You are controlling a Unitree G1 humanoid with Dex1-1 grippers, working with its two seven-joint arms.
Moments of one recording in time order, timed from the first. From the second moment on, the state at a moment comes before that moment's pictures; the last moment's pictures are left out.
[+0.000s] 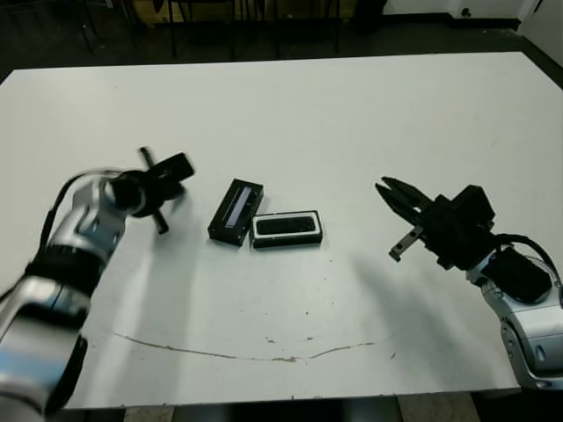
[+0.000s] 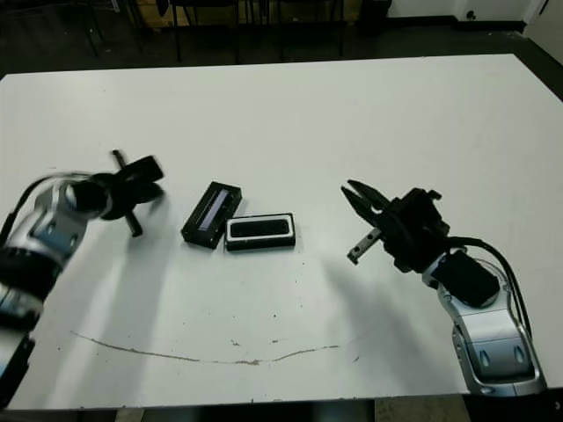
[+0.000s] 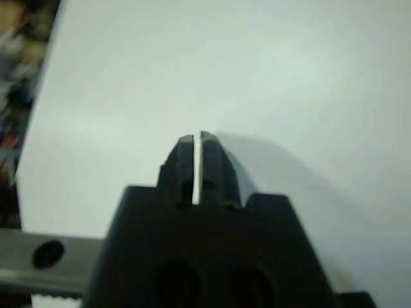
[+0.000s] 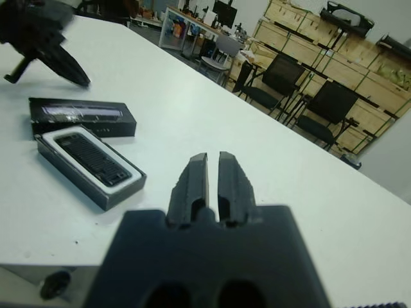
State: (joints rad) left arm -0.51 0.55 -0.20 0.42 0.38 0.33 -0.46; right arm -0.05 -0.52 0.00 -0.26 0.13 0.12 0.54
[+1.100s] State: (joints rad) left arm 0.15 0.29 0.14 -0.80 -0.32 1.00 -0.36; right arm 0.04 -0.51 -0.02 -0.43 0.18 0.21 0.50
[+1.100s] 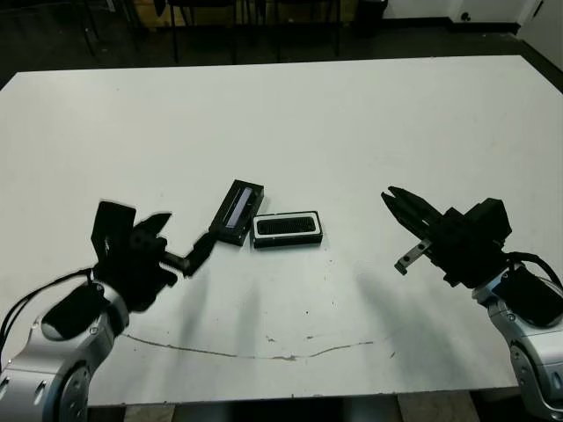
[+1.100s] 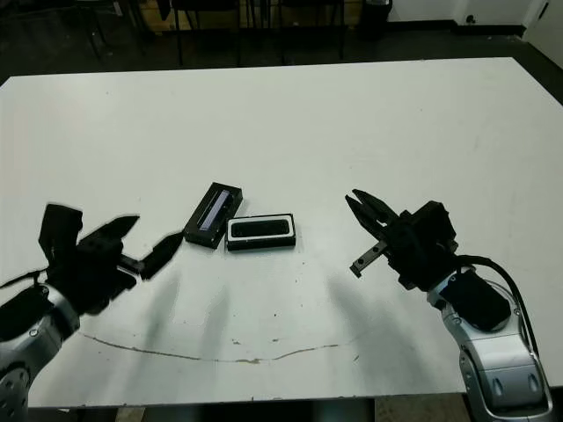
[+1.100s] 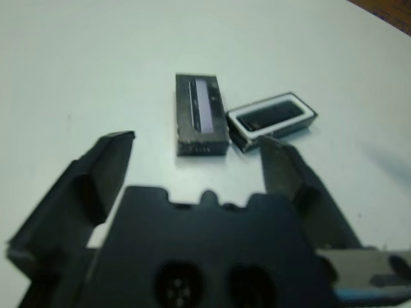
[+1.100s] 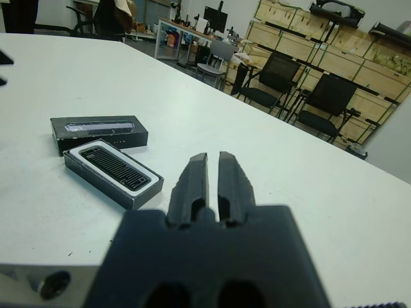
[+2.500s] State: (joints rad) left arm 0.24 0.18 -0.21 -0.64 -0.12 0.84 0.00; right arm 0.04 -0.50 -0.02 -0.42 0.18 0.22 0.49
